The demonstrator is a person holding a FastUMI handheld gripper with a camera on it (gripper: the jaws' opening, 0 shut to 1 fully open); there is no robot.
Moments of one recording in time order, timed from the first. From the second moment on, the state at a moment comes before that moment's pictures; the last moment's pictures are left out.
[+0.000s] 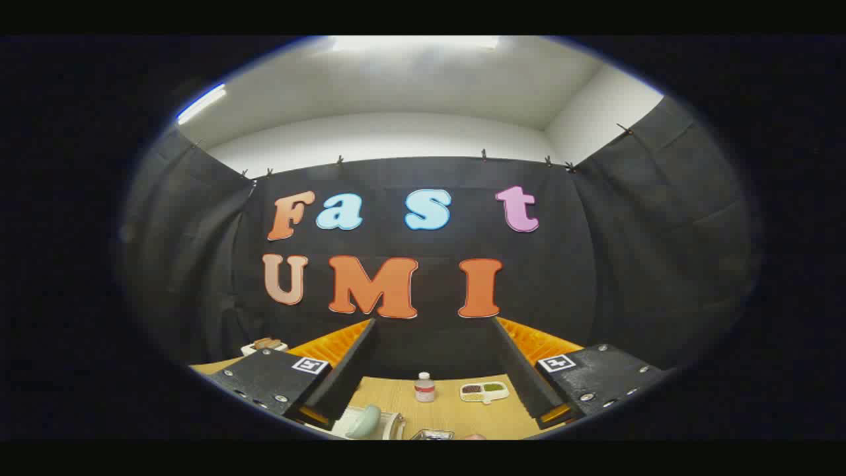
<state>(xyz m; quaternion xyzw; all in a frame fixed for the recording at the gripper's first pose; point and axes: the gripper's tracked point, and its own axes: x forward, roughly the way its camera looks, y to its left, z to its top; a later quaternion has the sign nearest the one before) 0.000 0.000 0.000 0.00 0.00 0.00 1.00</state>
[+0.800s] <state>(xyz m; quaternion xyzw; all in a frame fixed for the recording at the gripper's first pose) 0.015 0.012 -0.025 0.01 0.05 0.03 1.00</state>
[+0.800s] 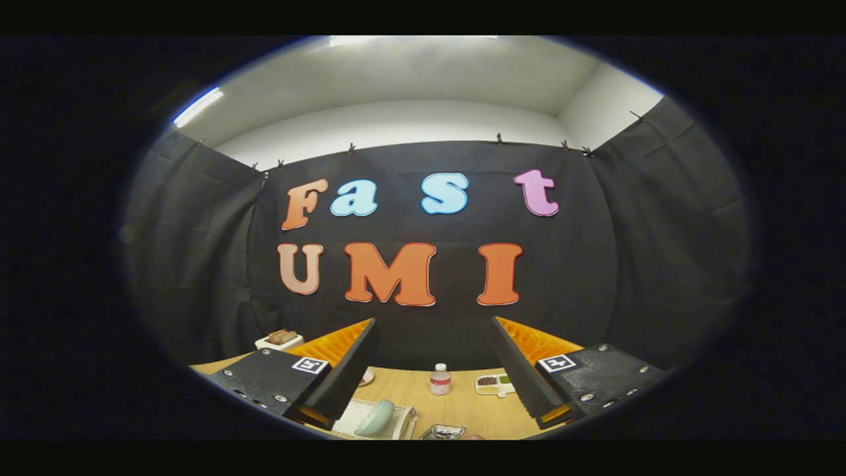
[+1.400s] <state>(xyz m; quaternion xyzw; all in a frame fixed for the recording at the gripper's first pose) 0.028 0.044 -0.113 0.03 0.21 0.07 0.97</state>
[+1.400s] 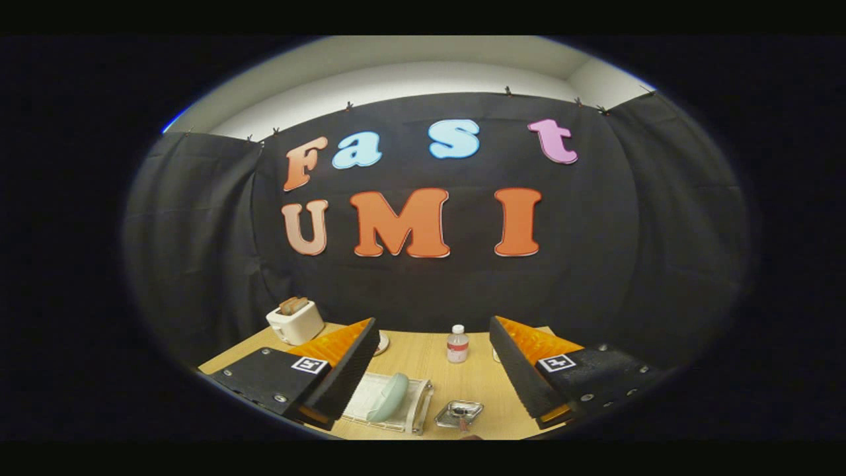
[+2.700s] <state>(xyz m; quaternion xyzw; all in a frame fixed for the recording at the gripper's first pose) 0.002 0.134 -0.361 -0.04 0.61 0.11 0.79</state>
